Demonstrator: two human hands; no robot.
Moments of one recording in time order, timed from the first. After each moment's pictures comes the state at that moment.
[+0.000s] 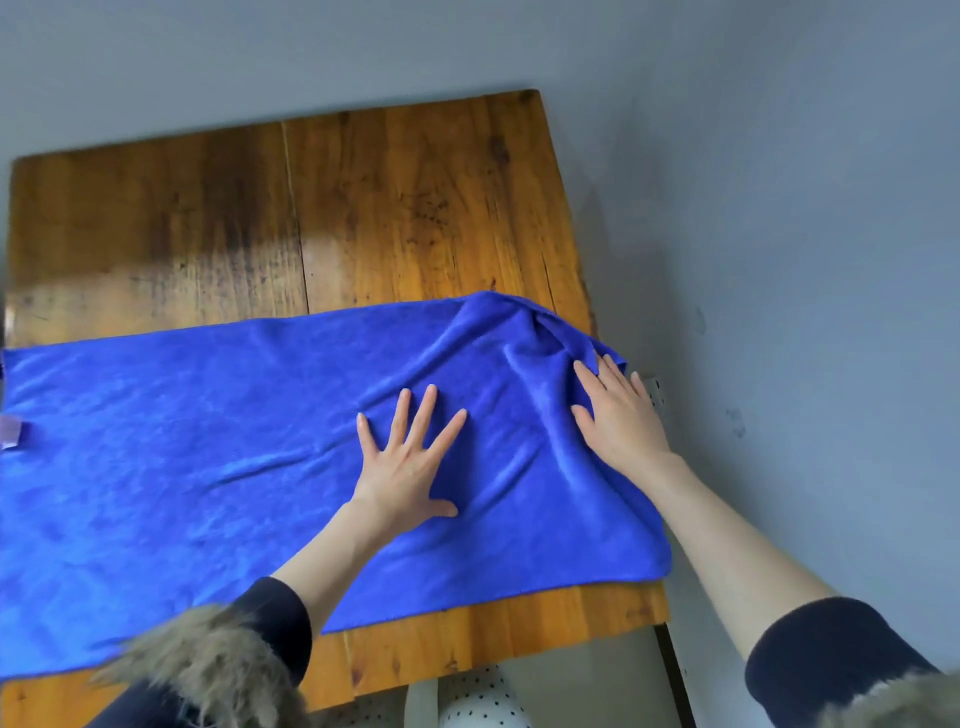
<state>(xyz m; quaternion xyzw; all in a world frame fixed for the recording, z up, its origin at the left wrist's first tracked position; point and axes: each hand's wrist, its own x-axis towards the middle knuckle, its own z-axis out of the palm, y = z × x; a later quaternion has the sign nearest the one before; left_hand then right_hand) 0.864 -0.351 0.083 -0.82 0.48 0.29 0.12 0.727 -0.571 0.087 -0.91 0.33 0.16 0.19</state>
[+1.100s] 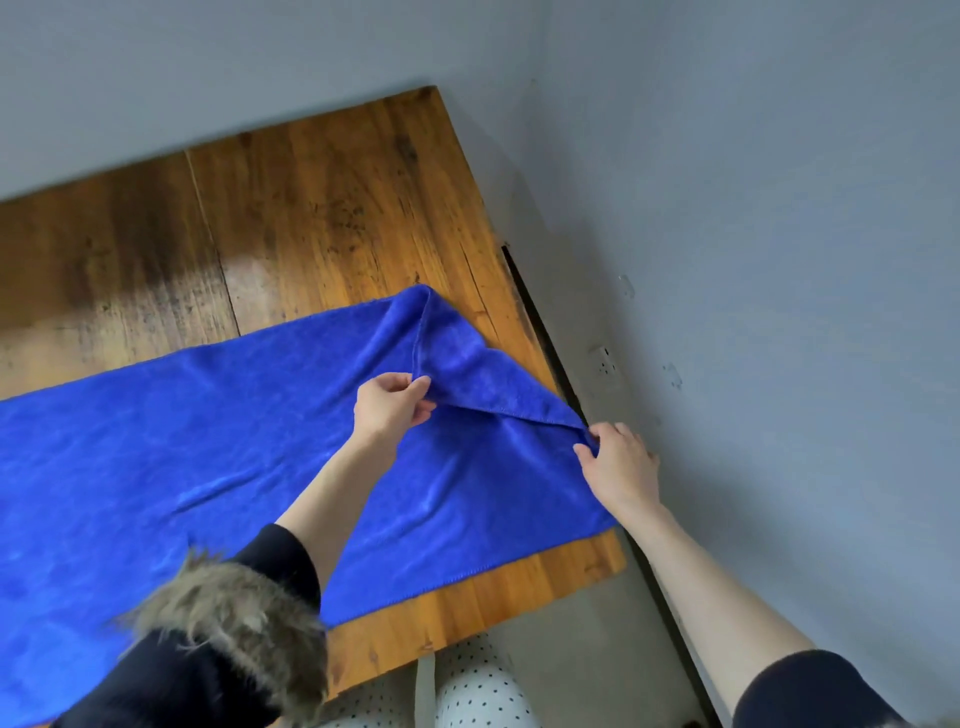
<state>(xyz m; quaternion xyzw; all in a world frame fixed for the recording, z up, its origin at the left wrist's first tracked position) 0.862 -0.433 0.105 -0.78 -0.04 0.43 -0.45 0.634 -0.541 0.089 -0.77 0.56 0.16 0.26</state>
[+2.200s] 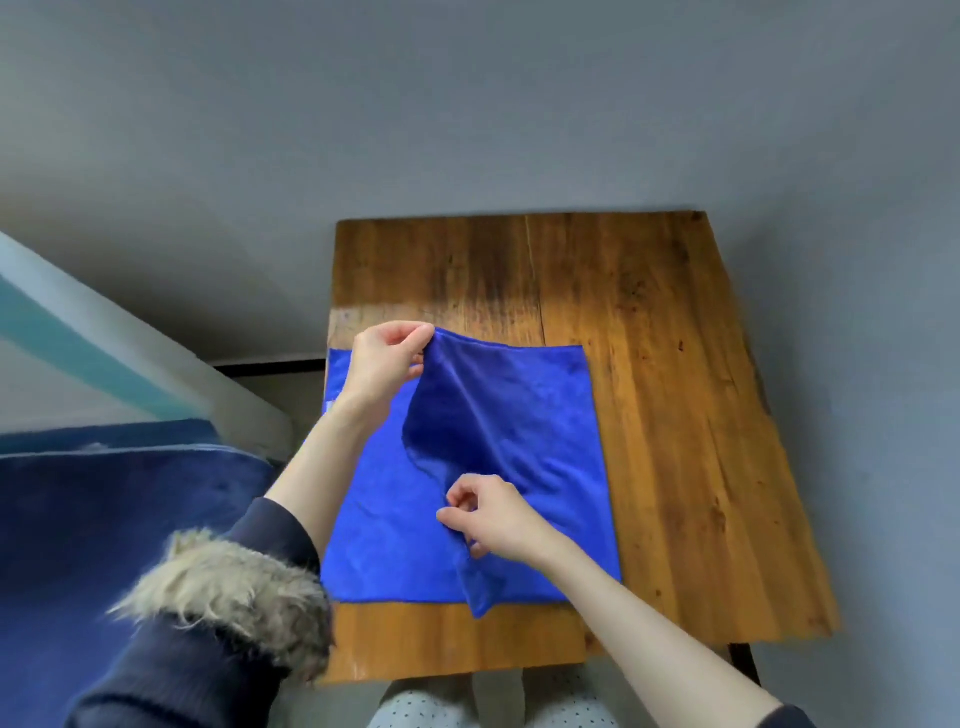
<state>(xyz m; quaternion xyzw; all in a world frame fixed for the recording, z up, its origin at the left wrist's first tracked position) 1.085 -0.163 0.242 -0.74 0.01 0.30 -0.60 0.906 -0.212 0.213 -0.72 0.28 0.22 0.60</state>
